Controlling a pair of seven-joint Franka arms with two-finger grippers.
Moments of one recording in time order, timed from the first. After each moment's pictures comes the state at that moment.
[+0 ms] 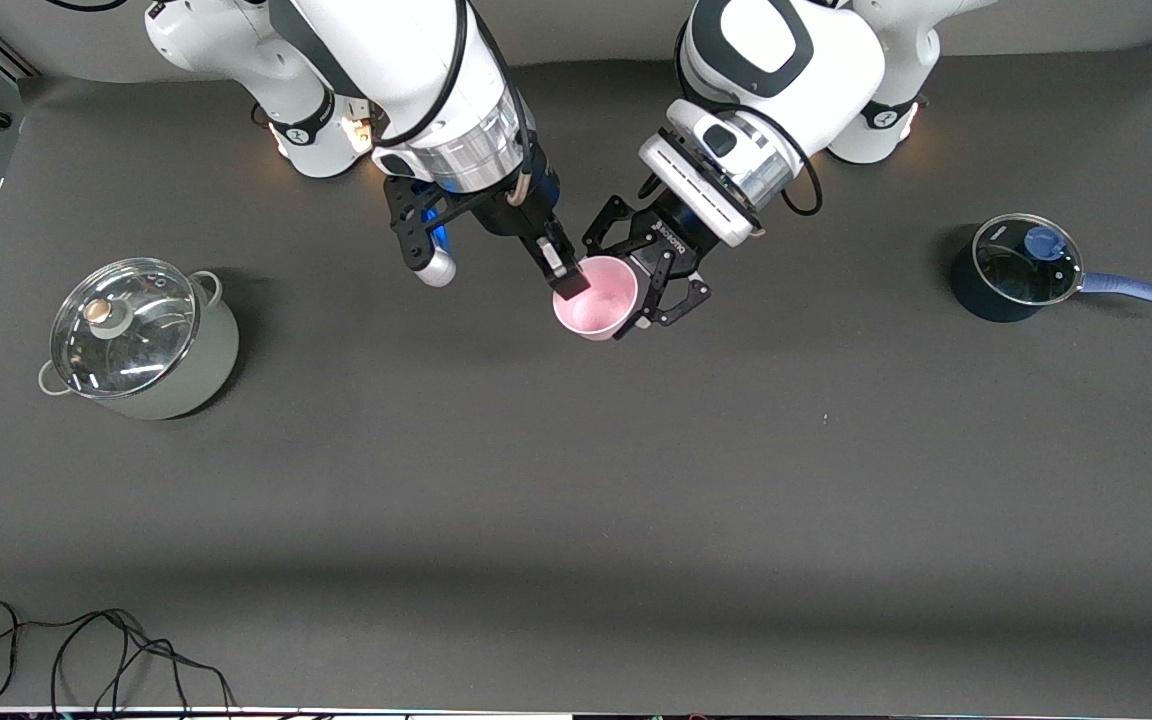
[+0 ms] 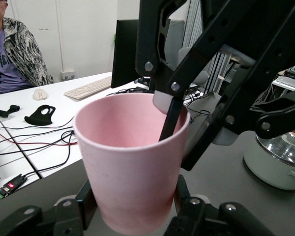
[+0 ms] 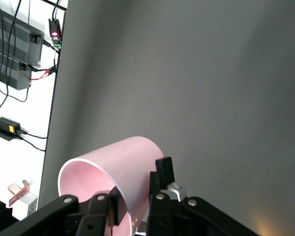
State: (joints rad) left arm 0.32 0.30 -1.27 -1.83 -1.74 3.31 1.83; right arm 0.71 0.47 -0.01 -1.01 0.15 1.80 1.86
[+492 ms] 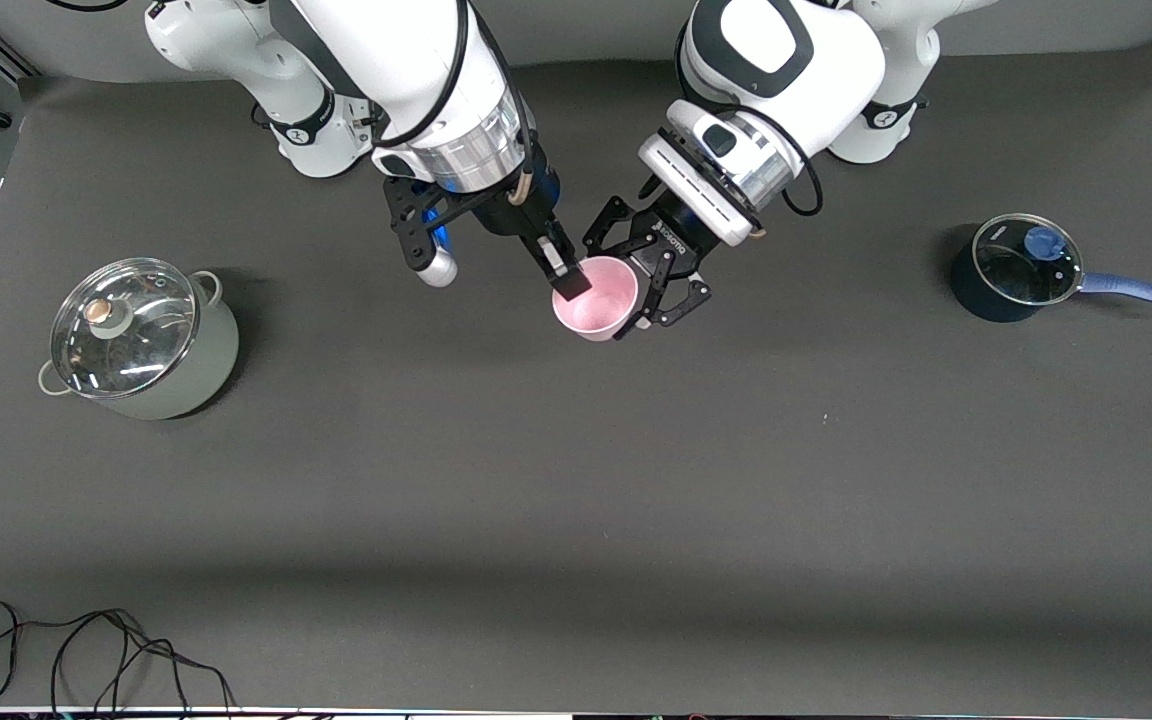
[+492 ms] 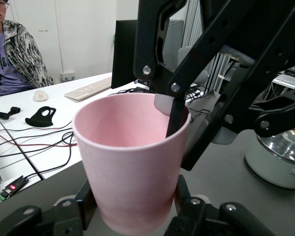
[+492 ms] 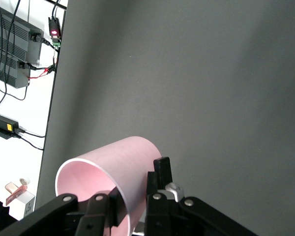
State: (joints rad) left arm 0.32 0.30 -1.27 -1.83 -1.74 3.31 1.83; right arm 0.71 0.47 -0.01 -1.01 0.15 1.80 1.85
